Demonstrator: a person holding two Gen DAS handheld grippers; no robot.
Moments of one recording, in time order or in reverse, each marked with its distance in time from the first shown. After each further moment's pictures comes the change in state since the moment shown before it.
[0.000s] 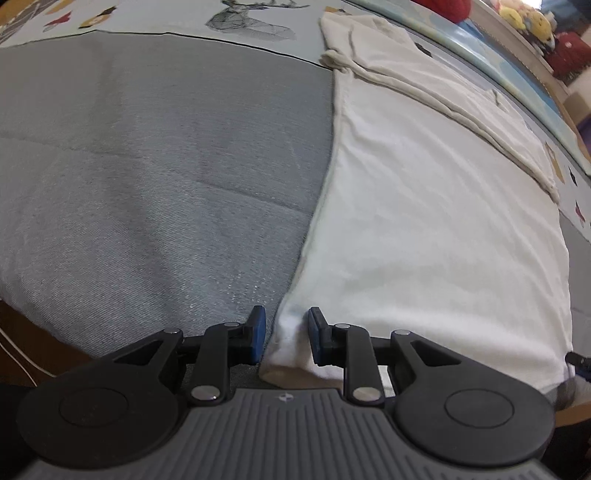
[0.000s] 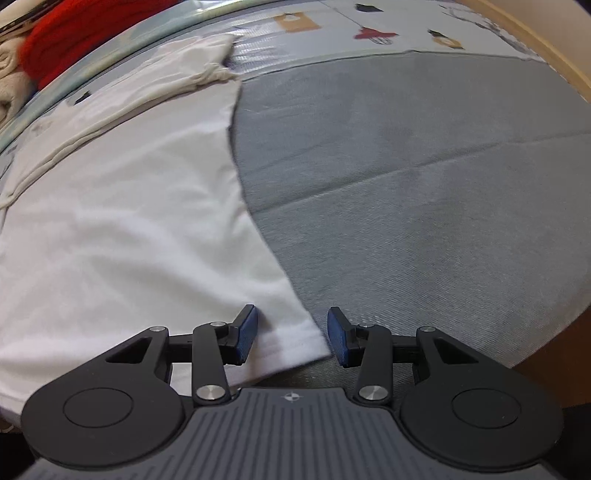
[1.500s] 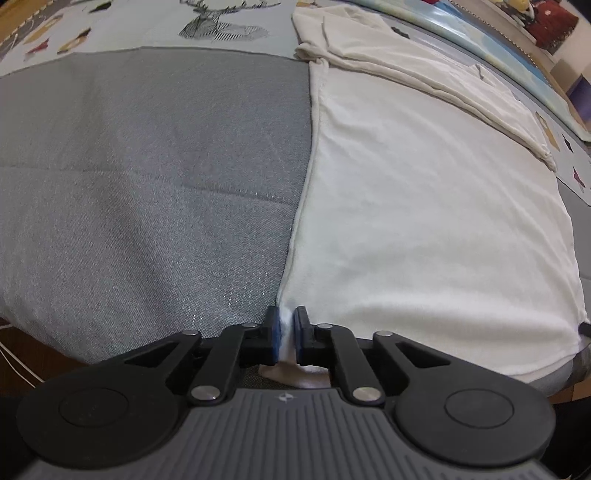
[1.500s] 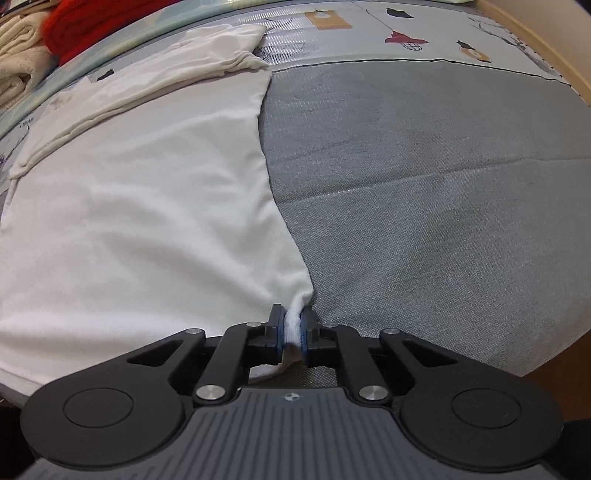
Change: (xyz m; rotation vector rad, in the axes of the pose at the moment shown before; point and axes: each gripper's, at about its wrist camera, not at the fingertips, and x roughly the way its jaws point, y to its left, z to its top) left arm 0.001 -0.017 -0.007 0.097 -0.034 0.023; right arm -0.004 0.013 -0.006 -0.087 -0.015 0.034
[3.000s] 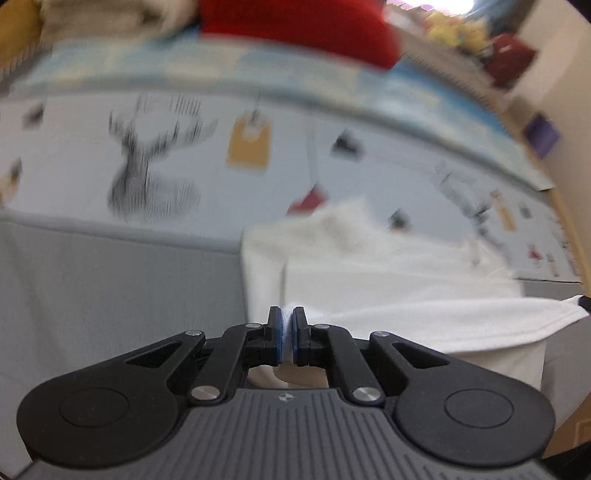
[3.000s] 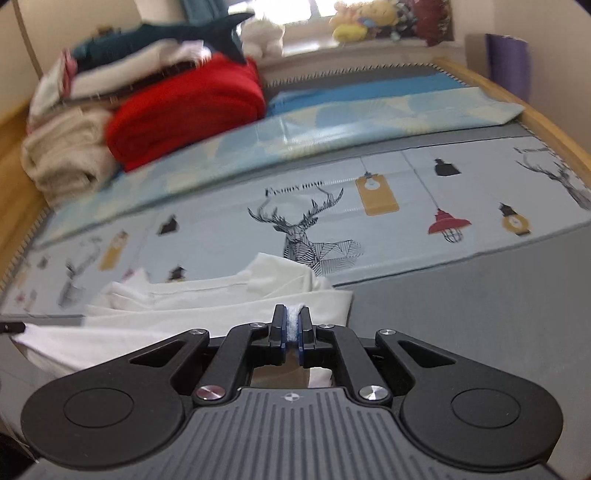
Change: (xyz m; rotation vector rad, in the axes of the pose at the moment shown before) left arm -0.014 -0.025 0.187 0.043 -0.082 -0.131; right arm -0.055 -0.016 0.178 -0.095 -0.255 0.189
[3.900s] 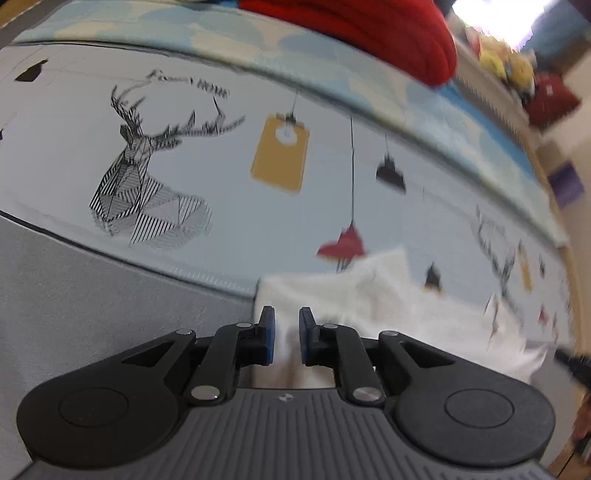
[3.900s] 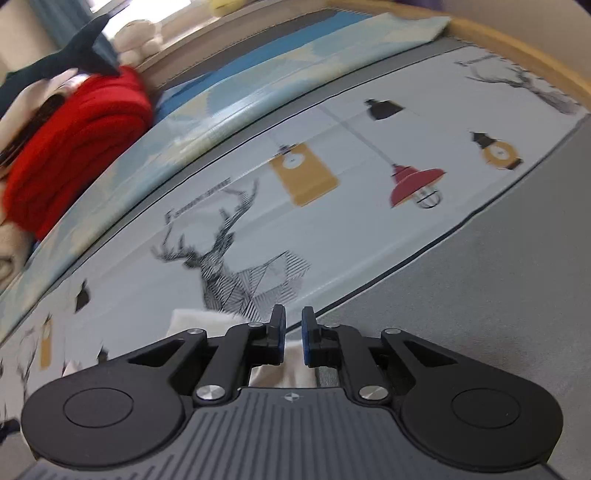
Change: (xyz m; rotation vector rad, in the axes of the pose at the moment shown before) left arm 0.053 0.033 0.068 -0.133 0.028 -0.028; right arm 0.103 -0.060 0.030 0.325 0.059 -0.100
